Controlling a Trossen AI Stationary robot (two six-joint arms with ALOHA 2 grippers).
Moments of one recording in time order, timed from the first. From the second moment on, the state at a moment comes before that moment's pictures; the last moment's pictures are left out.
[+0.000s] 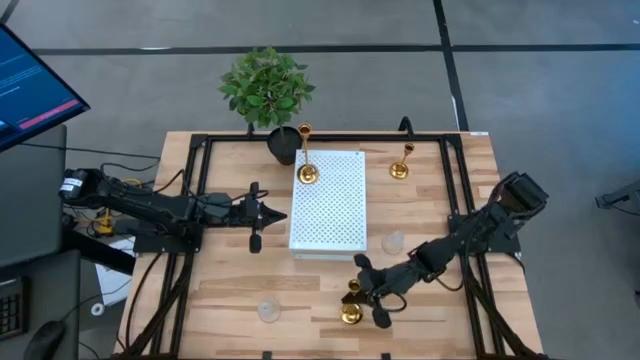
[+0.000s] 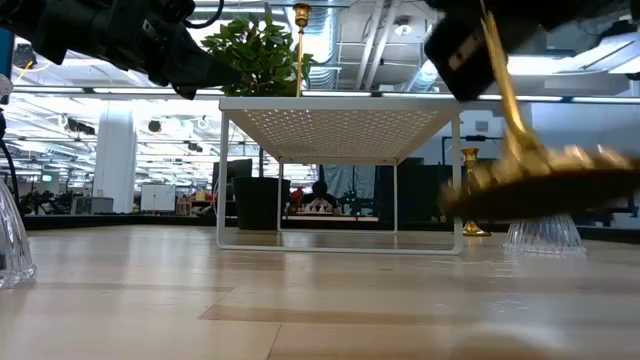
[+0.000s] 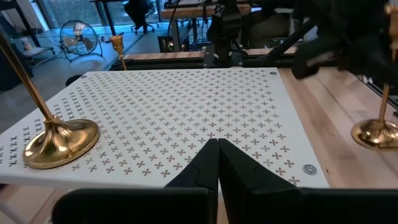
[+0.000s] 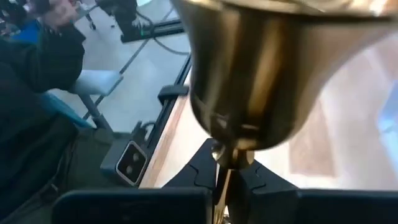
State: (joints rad) left arm -0.14 0.77 0.36 0.38 -0.23 0.07; right arm 0.58 1.62 0.78 0.44 0.18 0.38
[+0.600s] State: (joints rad) left arm -0.14 0.77 0.36 0.39 -0.24 0.08; right arm 0.21 1.22 0.96 -0.10 0.05 0.12
